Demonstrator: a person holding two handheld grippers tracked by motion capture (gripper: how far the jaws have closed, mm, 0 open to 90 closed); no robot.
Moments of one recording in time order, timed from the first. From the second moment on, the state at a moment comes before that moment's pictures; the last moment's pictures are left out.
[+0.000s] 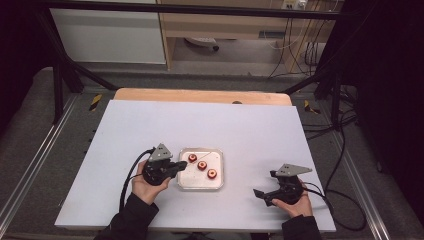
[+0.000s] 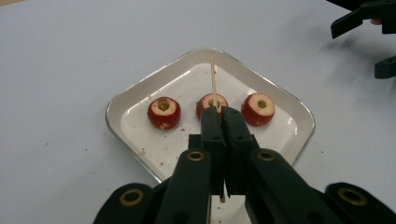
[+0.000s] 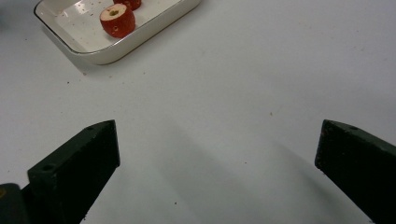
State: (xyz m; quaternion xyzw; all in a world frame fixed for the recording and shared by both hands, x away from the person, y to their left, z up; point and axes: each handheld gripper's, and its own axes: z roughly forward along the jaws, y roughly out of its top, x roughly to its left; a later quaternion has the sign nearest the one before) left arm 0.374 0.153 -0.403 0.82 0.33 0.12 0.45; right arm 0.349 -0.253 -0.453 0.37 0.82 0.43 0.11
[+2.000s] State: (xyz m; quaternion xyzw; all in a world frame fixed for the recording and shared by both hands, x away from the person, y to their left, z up) left arm 0.354 0.052 -0.388 0.89 0.20 0.06 0.40; right arm 0.342 -0.159 -0.421 0.00 0.91 0.29 0.29
